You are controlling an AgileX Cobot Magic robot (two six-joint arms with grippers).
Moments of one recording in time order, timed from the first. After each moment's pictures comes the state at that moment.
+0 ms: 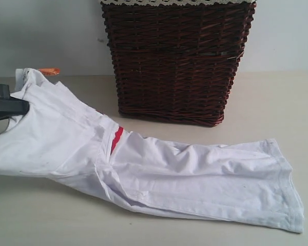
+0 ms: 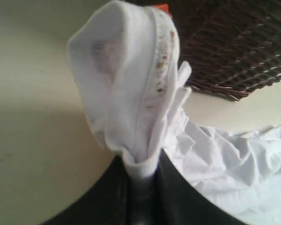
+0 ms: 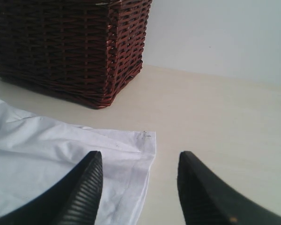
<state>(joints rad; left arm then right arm) 0.13 1.47 -0.71 -1.43 0.67 1.27 0.14 0.01 0.00 -0.01 0.34 -0.09</state>
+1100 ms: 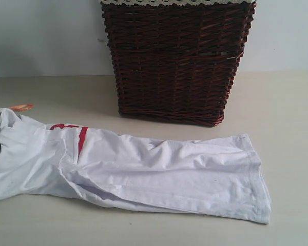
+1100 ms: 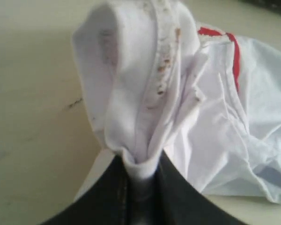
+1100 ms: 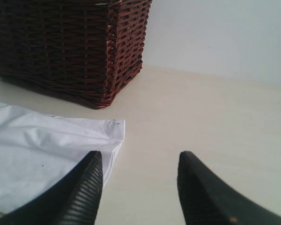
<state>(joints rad) 0.25 1.51 -0.63 -1.18 0.56 1.28 0.14 0.01 0.00 -0.01 0.34 -0.09</state>
